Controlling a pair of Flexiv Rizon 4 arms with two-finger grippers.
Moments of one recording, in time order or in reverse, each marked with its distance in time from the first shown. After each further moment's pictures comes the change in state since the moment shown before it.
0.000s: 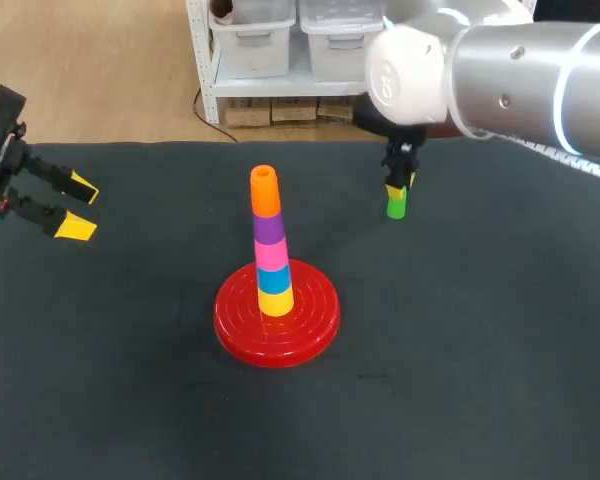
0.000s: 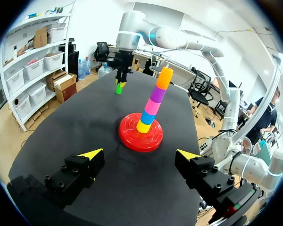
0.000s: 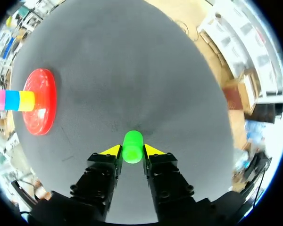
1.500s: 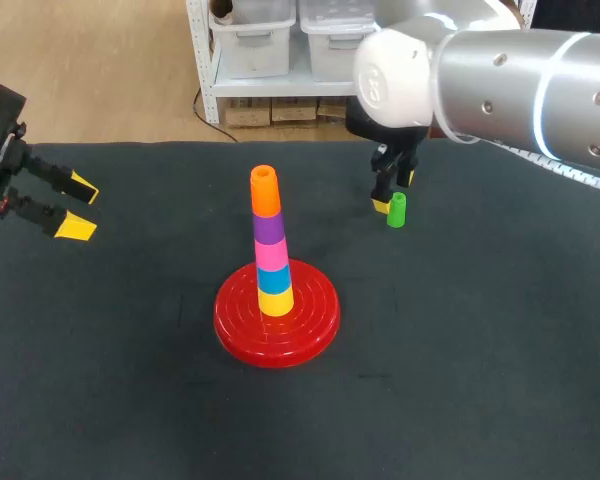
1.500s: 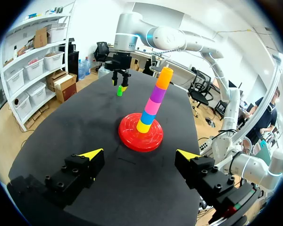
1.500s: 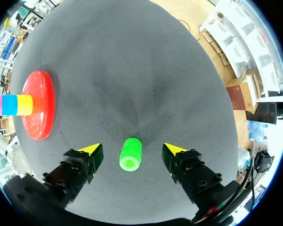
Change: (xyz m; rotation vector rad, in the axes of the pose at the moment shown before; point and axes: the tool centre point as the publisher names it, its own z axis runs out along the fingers) left arm 0.000 0.000 0.000 0.000 0.000 0.000; right arm -0.004 0.002 0.020 -0.028 0.011 0.040
